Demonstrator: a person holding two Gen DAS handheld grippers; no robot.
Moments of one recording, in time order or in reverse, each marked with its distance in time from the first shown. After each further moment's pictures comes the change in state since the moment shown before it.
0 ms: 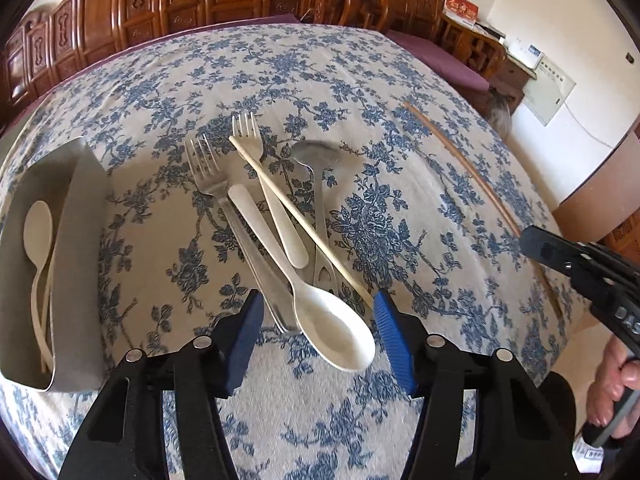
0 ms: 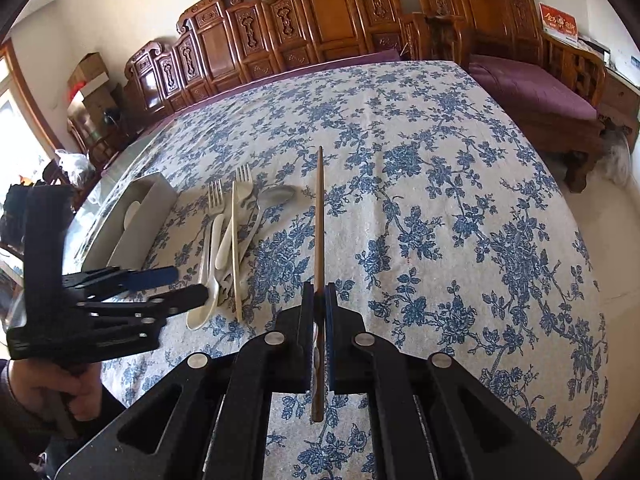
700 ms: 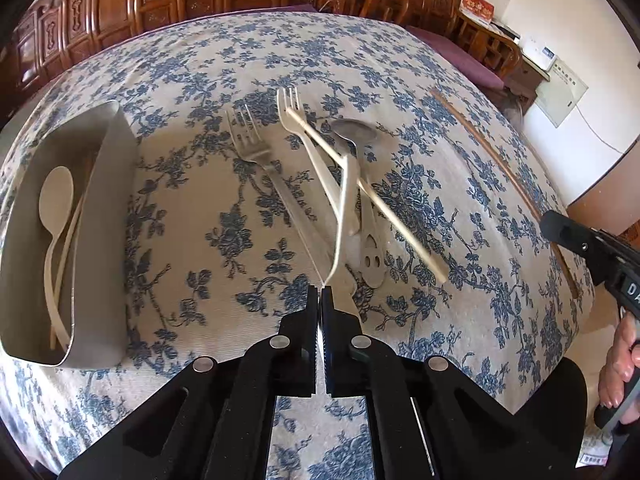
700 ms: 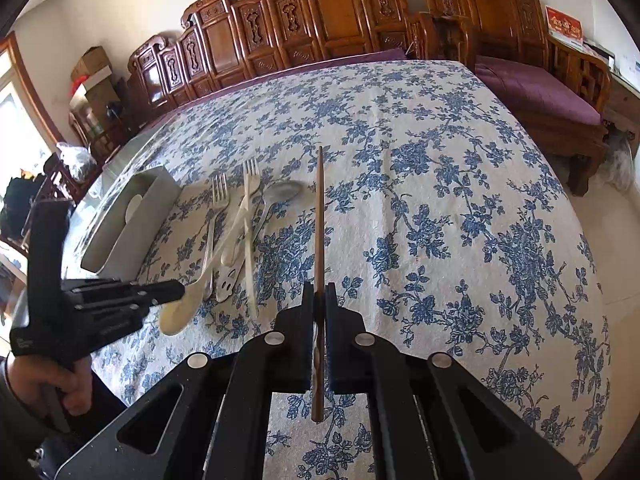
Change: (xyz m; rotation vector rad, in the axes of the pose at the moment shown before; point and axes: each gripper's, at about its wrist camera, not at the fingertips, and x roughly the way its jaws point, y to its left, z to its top) left arm -0.007 0.030 -0.018 -0.043 0.028 0.014; right arm 0.004 0.010 -0.003 -0.030 0.010 -0.008
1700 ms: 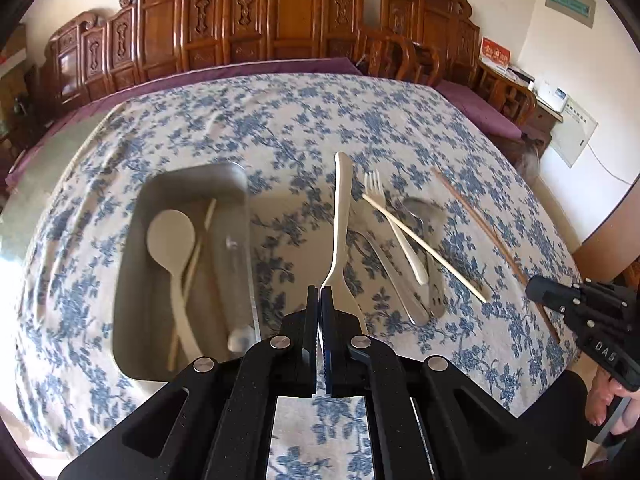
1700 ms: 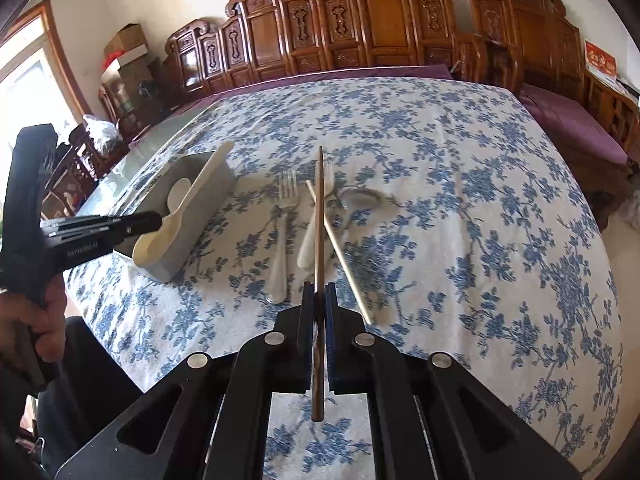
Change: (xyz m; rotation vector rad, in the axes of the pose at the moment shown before) left arm -0.085 0.069 0.008 -0.038 -0.178 0.085; right arm 0.001 0.075 0.005 -0.130 -0.011 0.057
